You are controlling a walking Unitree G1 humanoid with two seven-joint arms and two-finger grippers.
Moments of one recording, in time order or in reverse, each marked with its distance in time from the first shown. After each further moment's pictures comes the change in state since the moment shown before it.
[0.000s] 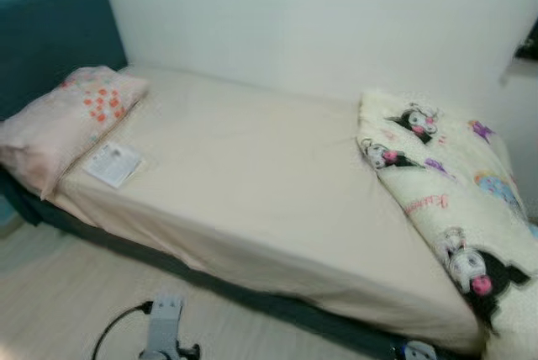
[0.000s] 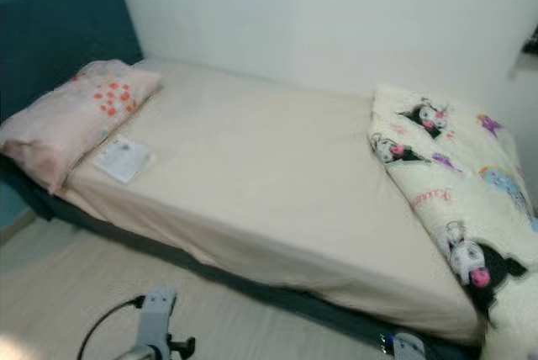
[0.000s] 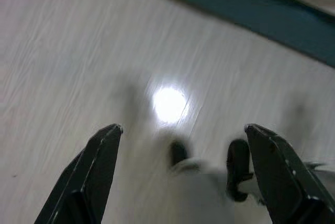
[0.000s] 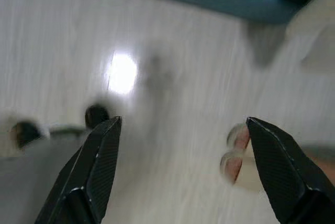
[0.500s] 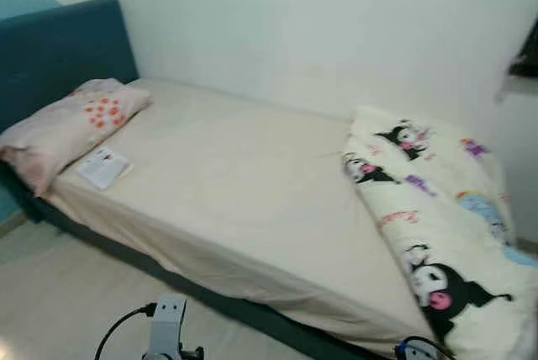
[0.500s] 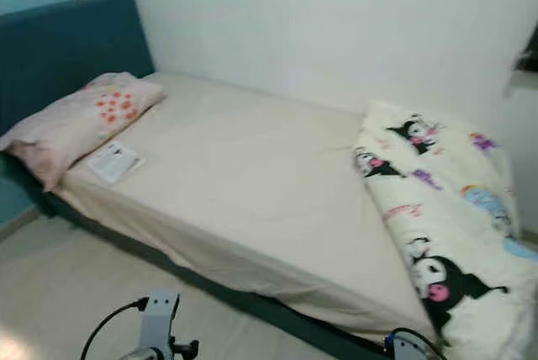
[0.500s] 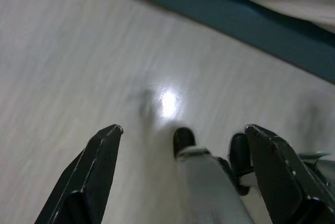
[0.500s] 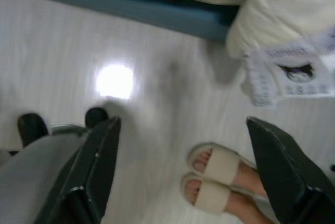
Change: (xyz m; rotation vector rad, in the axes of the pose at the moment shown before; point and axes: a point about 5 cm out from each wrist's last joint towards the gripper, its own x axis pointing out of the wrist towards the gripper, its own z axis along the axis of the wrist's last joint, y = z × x) left arm -0.001 0.003 -0.007 -0.004 0.024 0.007; right arm 0.000 0.004 -0.002 -0.004 -0.005 0.012
